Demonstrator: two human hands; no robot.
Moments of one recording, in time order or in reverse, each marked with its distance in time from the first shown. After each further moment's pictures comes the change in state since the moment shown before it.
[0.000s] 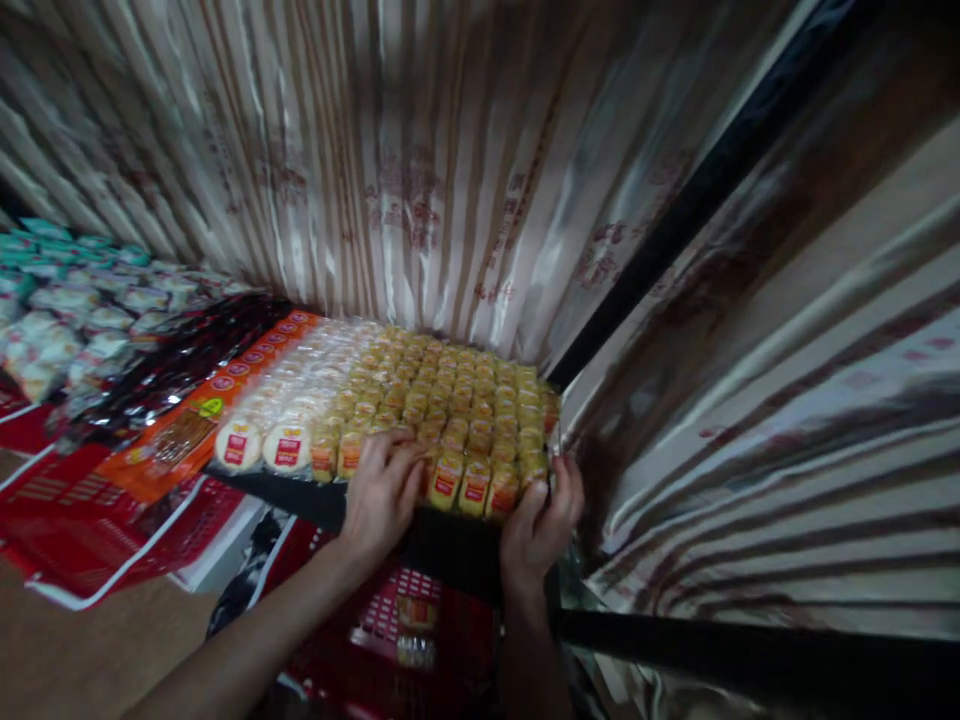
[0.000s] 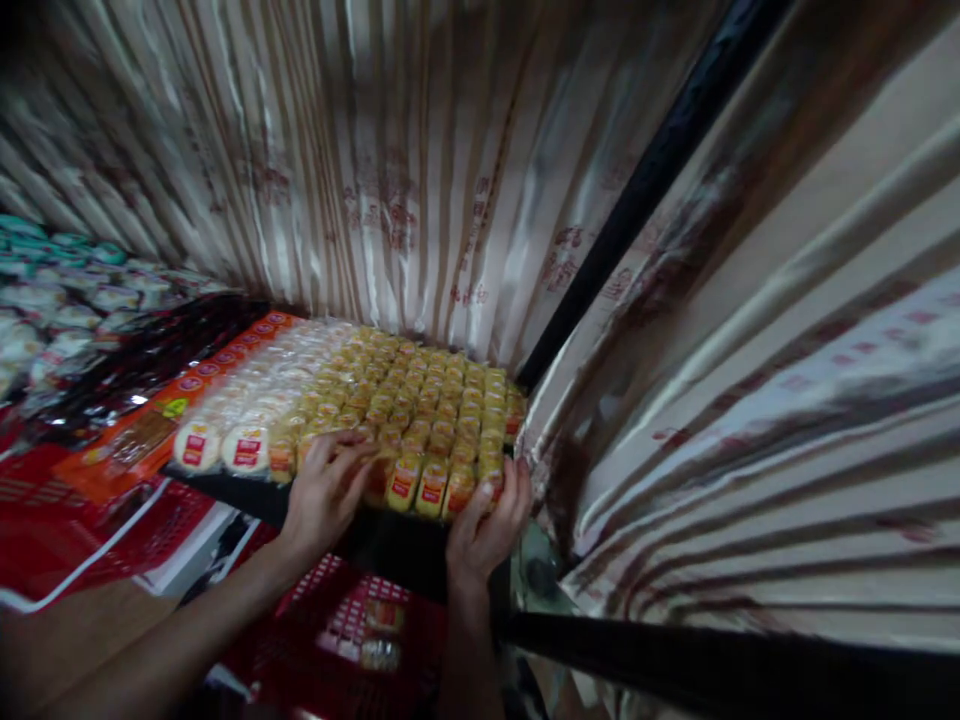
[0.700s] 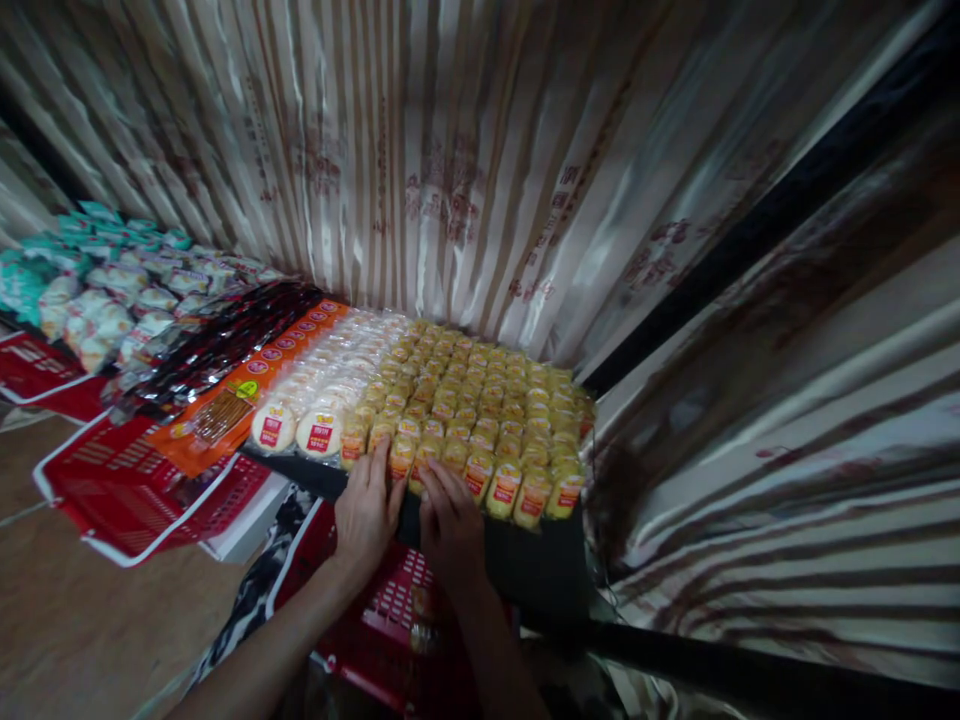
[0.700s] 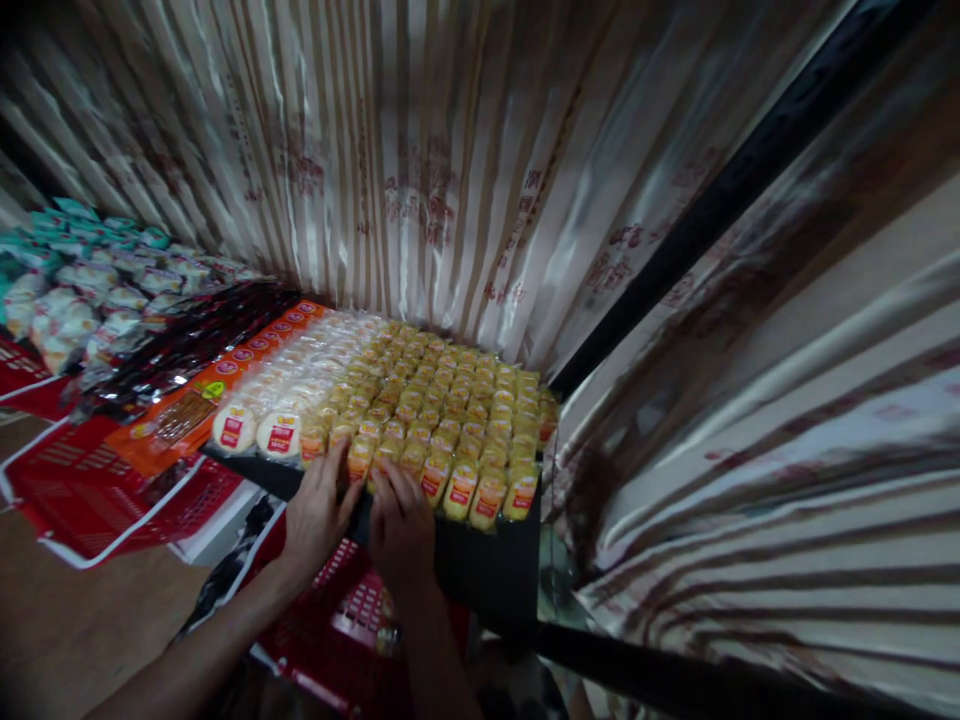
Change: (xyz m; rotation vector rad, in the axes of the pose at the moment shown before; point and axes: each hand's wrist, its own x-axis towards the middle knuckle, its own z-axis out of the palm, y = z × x) left_hand -0.056 -0.050 0.006 0.215 -0.013 -0.281; right_hand -0.067 -0.053 0.039 0.251 -0.551 -0.523
